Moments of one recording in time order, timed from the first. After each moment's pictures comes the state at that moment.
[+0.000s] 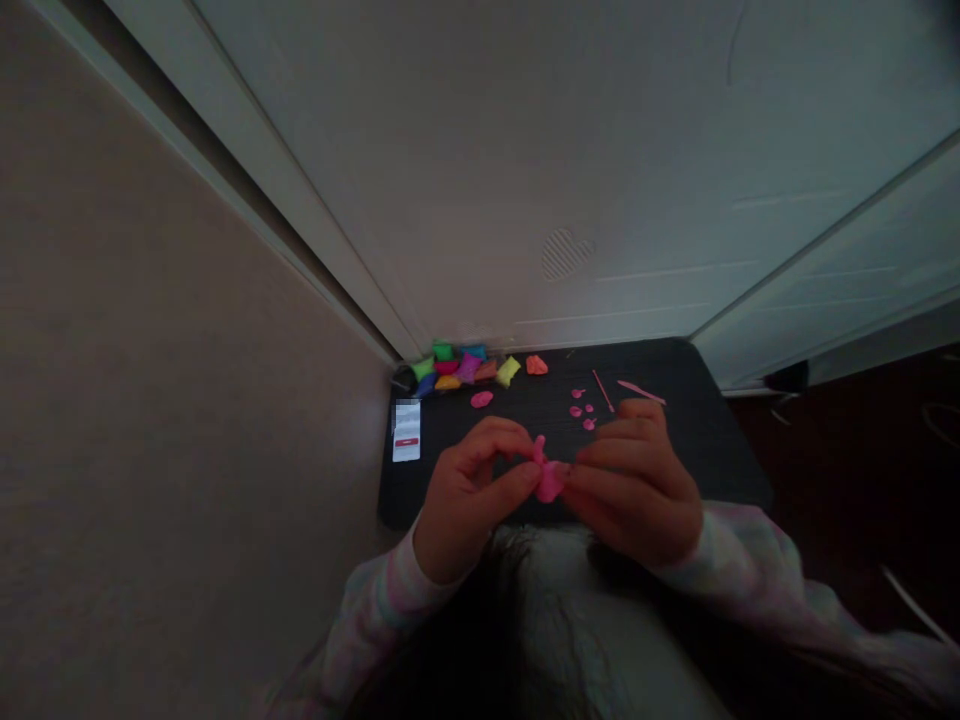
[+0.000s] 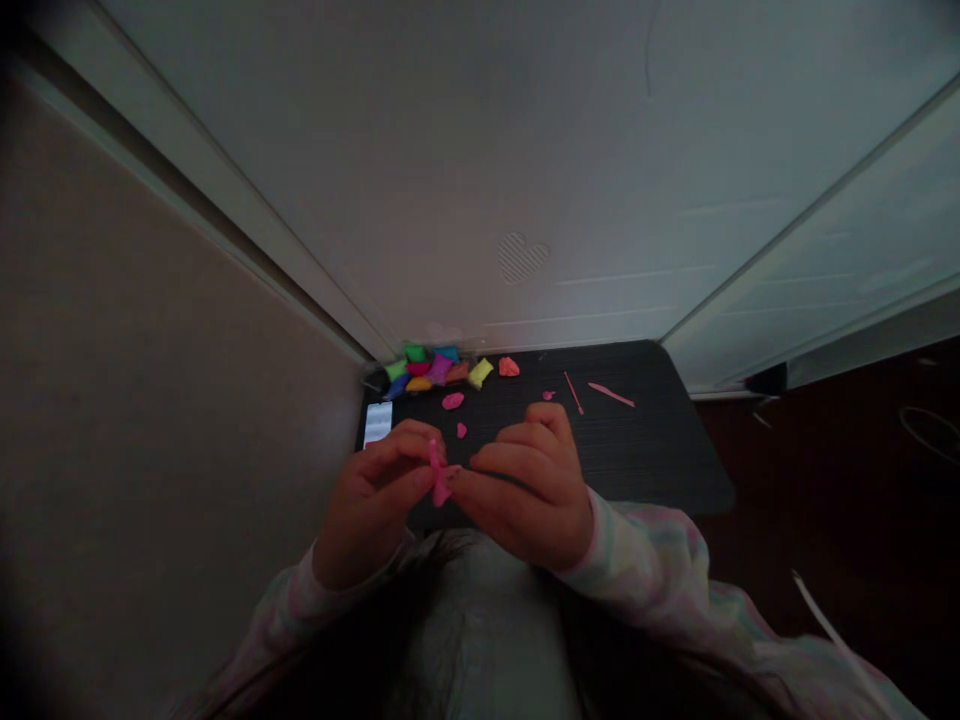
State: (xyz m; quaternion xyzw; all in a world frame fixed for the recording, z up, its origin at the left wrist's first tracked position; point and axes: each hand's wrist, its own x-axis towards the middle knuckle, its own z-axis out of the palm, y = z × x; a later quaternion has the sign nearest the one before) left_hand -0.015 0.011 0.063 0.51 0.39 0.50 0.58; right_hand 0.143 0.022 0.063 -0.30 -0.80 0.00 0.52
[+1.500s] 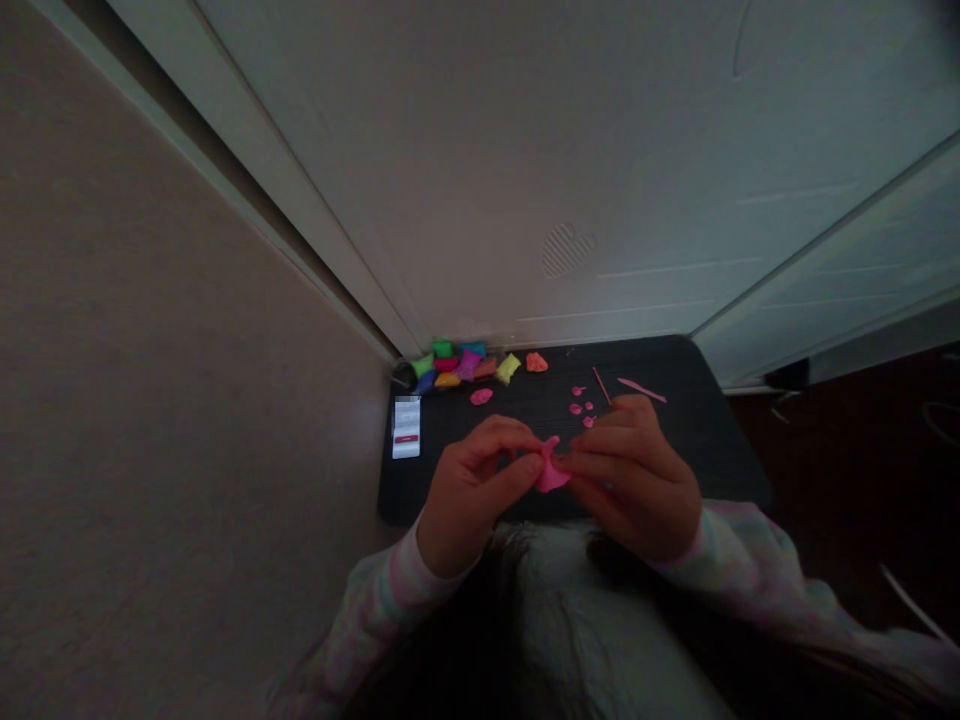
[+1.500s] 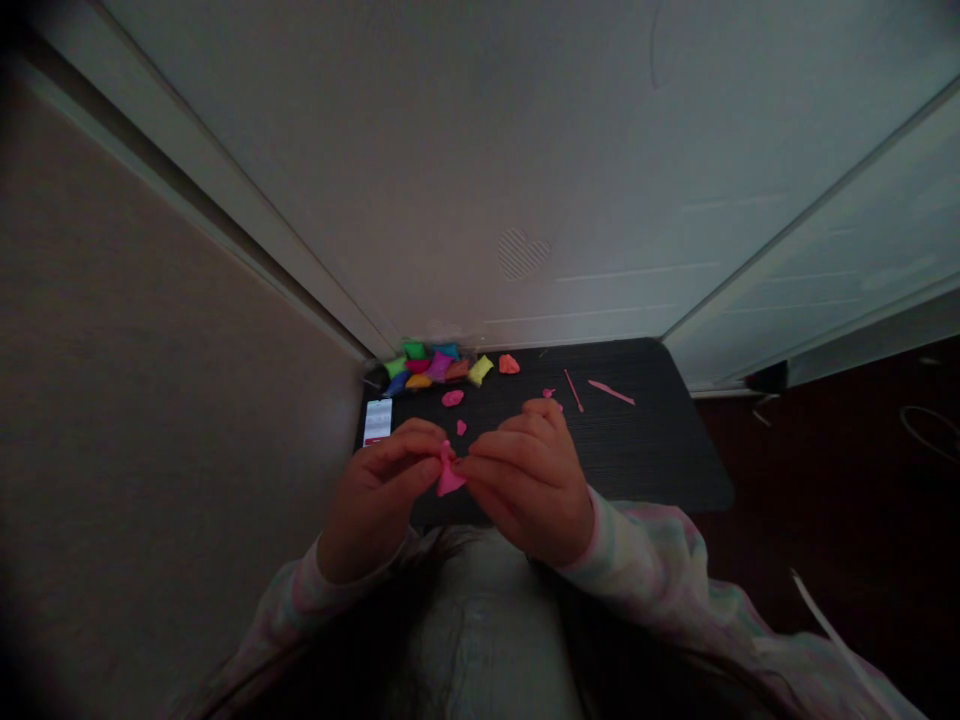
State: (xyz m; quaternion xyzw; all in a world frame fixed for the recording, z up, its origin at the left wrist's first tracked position) left_hand -0.012 0.011 0.064 0.50 0.41 0.50 0.58; right_hand 0.147 0.024 0.062 -0.31 -0.81 0.05 0.49
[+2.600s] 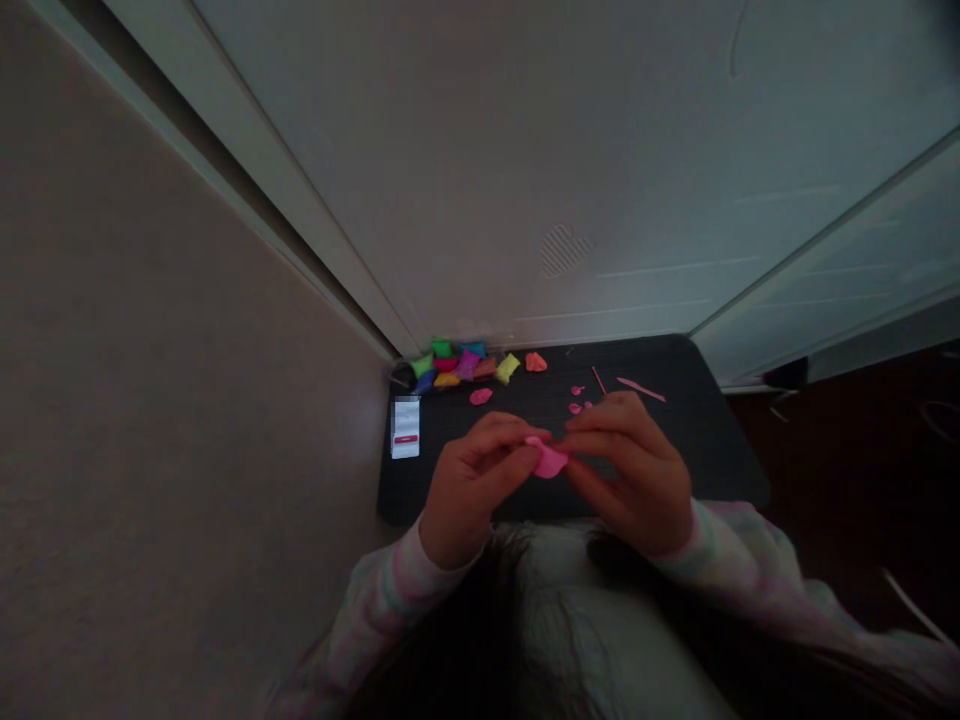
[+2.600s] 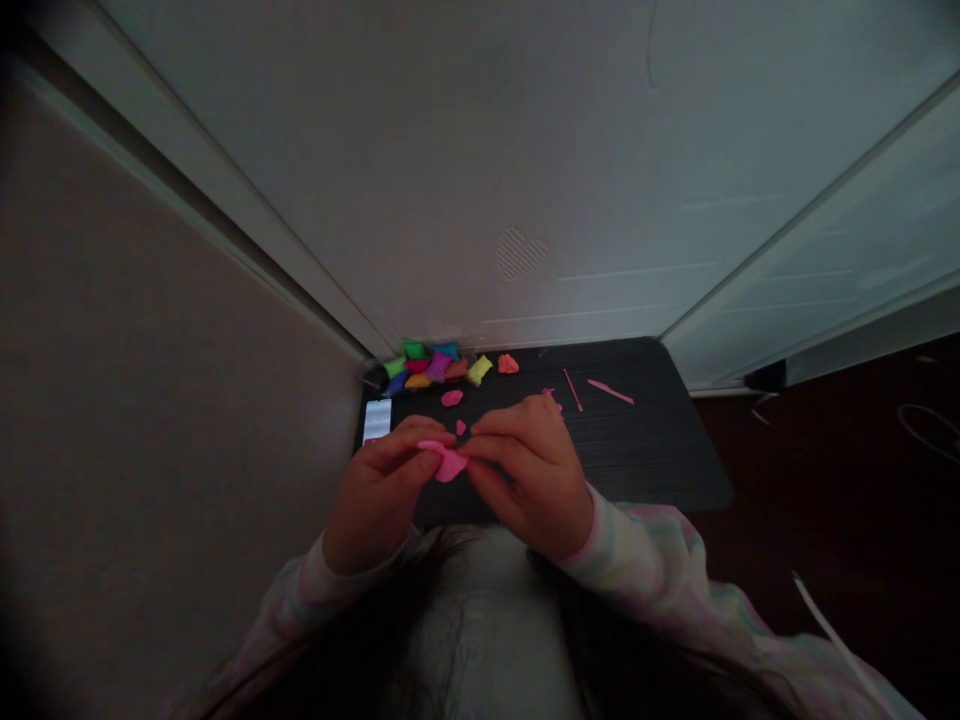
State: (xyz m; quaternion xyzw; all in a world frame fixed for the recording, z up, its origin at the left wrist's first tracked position) left_hand -0.010 0.012 0.058 0.47 0.42 0.51 0.58; right_hand 0.145 0.023 0.057 -0.36 -0.78 0.10 0.49
